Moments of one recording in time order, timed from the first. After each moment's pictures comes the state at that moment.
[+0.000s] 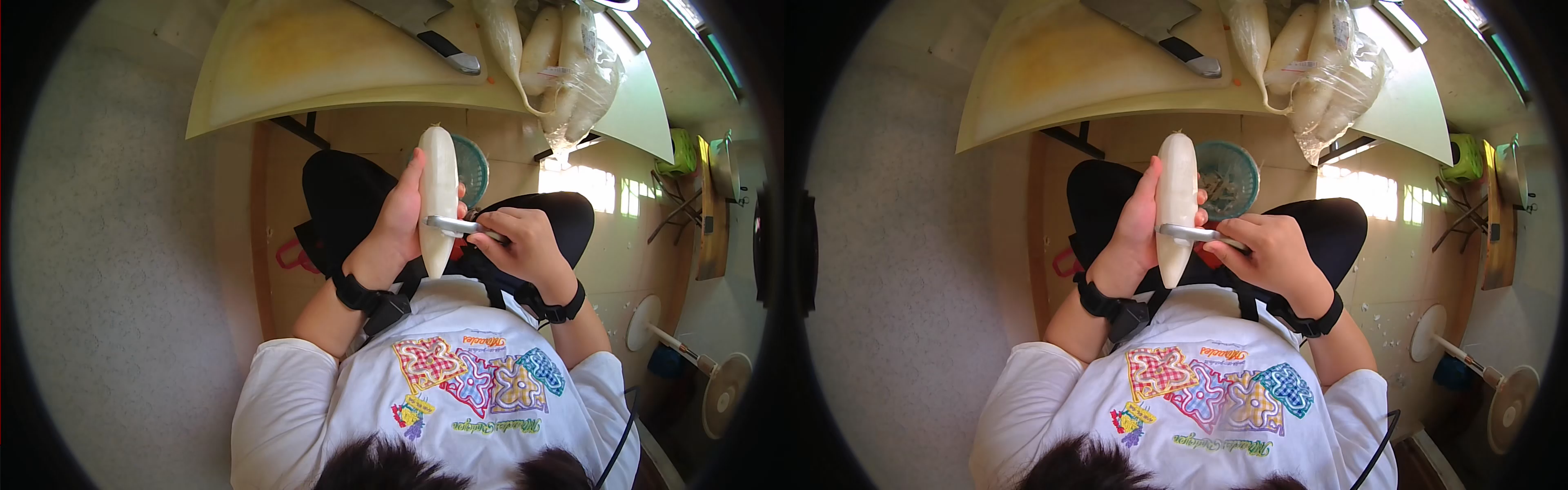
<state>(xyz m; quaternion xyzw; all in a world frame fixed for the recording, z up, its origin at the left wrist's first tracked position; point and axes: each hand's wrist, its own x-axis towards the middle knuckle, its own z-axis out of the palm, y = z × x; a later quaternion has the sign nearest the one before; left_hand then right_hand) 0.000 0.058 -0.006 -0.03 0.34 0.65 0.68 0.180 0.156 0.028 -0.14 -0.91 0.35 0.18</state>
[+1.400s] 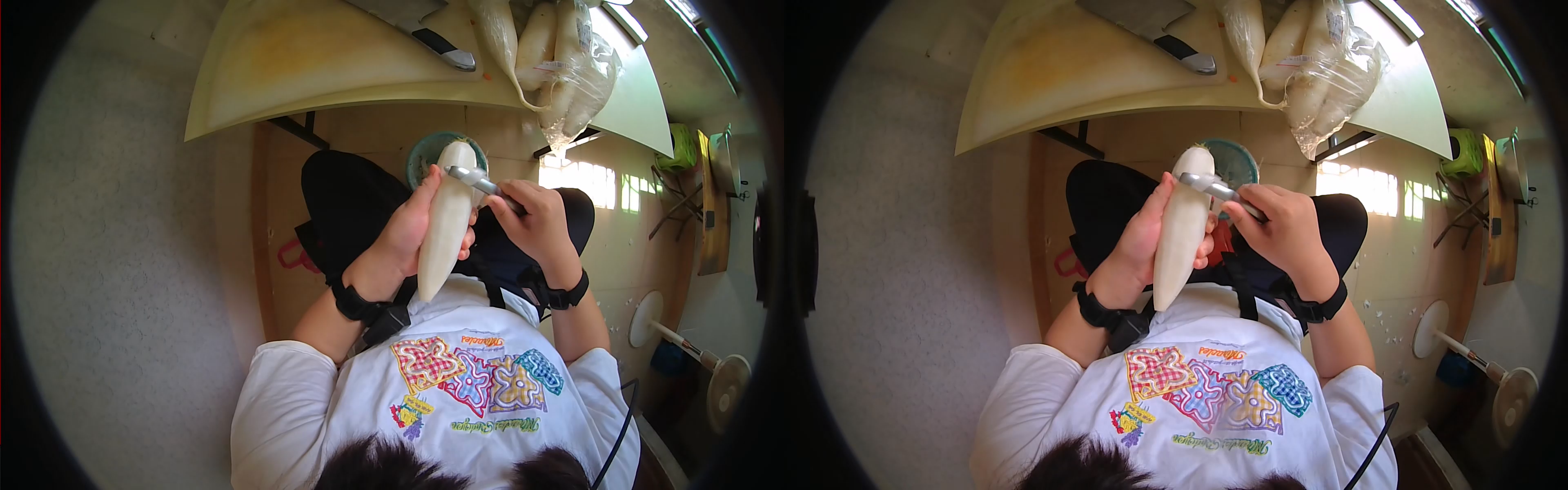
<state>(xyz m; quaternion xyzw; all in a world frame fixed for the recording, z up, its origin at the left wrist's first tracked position) 0.013 0.044 0.004 0.00 0.28 0.59 0.76 0.179 0.174 0.023 -0.21 -0.90 0.30 0.25</state>
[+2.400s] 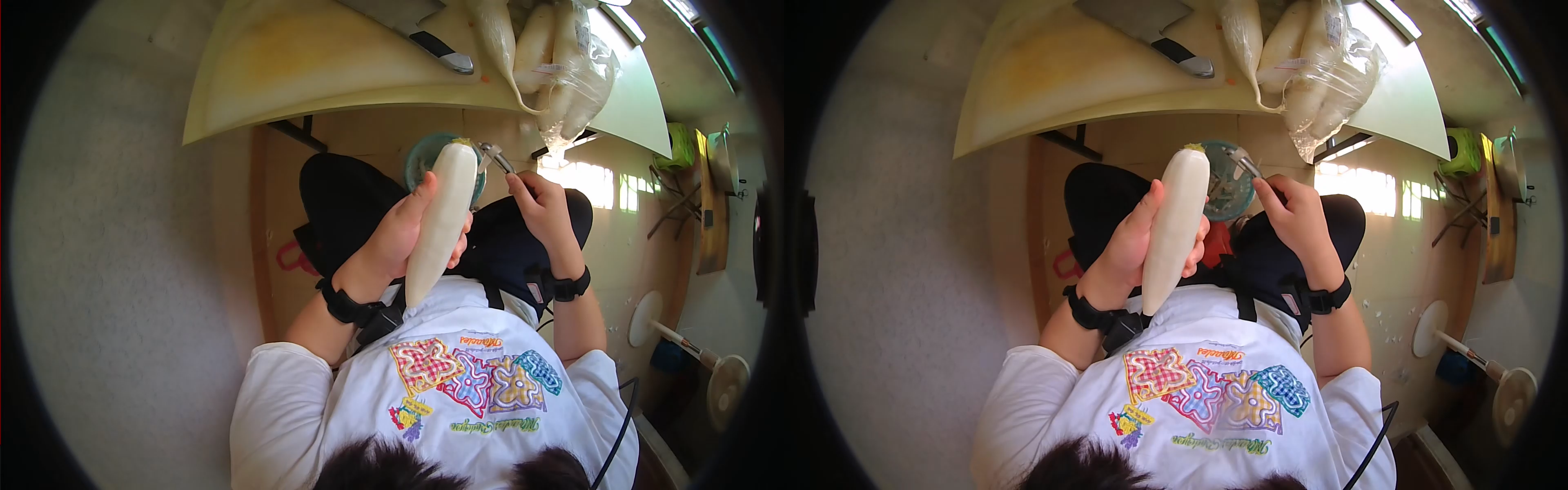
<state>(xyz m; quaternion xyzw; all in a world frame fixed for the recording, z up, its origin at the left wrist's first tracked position) 0.002 0.037 0.011 0.12 0.27 0.58 0.76 0.192 0.198 -0.009 -0.40 -0.79 0.41 0.19</state>
